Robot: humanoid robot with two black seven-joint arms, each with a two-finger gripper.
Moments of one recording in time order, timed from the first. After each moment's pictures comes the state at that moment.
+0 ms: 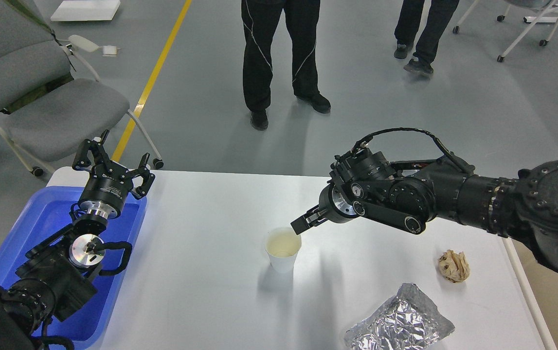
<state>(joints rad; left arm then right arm) -0.71 0.21 -0.74 -0.21 -0.11 -0.64 -0.54 1.36 0.00 -0.35 0.76 -1.11 0.44 -0.05</state>
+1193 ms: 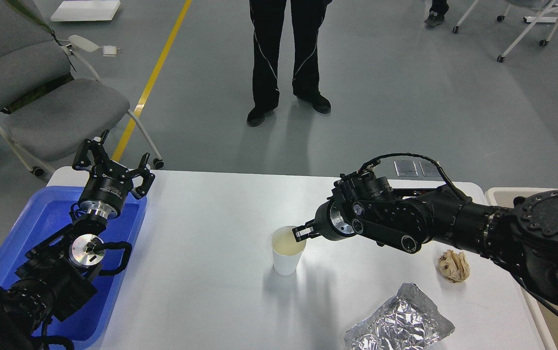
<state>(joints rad) -0.71 0.21 -0.74 -0.21 -0.11 -0.64 -0.54 1.23 0.00 -0.26 0.74 -1.12 0.37 -0.04</state>
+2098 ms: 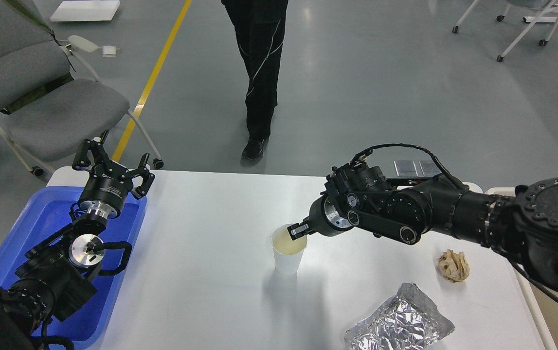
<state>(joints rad) -0.71 0.21 -0.74 -0.21 -0.11 -0.64 -0.54 1.34 0.00 -0.26 0.81 -1.09 0.46 -0.06</state>
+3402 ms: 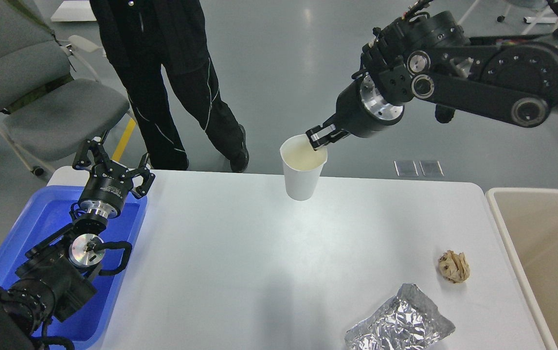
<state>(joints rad) -0.71 0.21 -0.74 -0.21 -0.11 -0.64 -0.54 1.81 -0.38 -0.26 1.14 -0.92 0.65 -0.07</state>
